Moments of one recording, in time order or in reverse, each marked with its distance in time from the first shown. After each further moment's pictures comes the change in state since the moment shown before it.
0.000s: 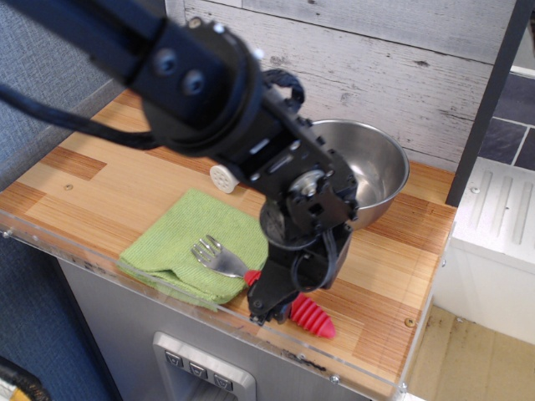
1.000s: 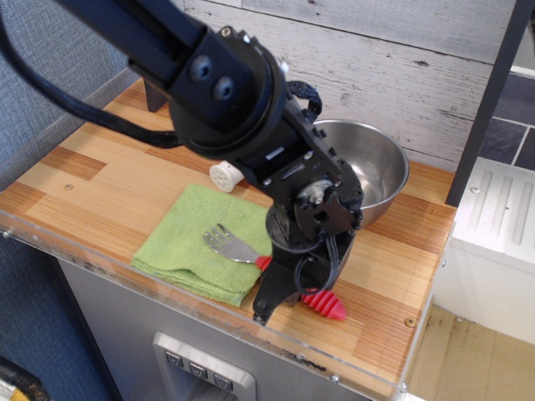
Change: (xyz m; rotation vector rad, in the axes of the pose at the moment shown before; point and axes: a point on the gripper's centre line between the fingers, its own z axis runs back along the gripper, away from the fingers) arm -0.003 -0.003 -0.009 -0.016 0.037 -0.002
